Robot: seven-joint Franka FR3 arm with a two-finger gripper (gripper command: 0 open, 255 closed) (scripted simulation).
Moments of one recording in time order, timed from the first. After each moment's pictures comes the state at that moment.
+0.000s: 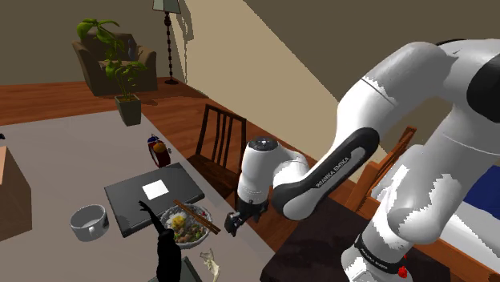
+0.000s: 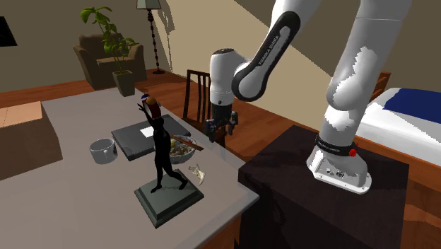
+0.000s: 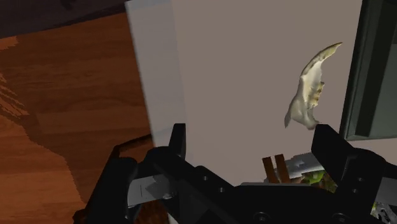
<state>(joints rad) 0.02 -0.04 0.59 -2.66 -0.03 2.65 0.84</state>
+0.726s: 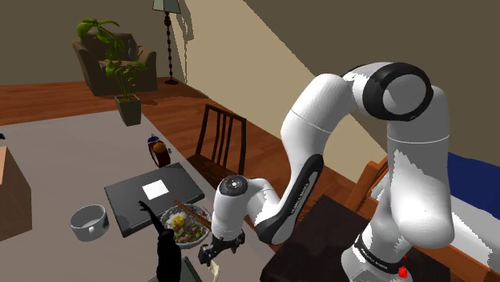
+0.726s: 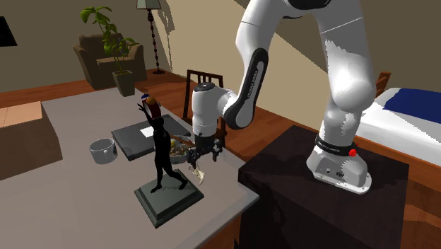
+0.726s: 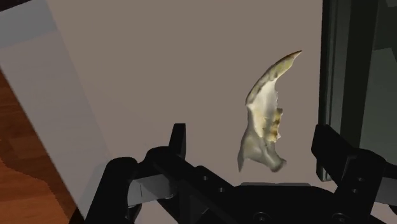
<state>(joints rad) 0.26 0.43 0.37 -2.41 -0.59 2.81 1.45</state>
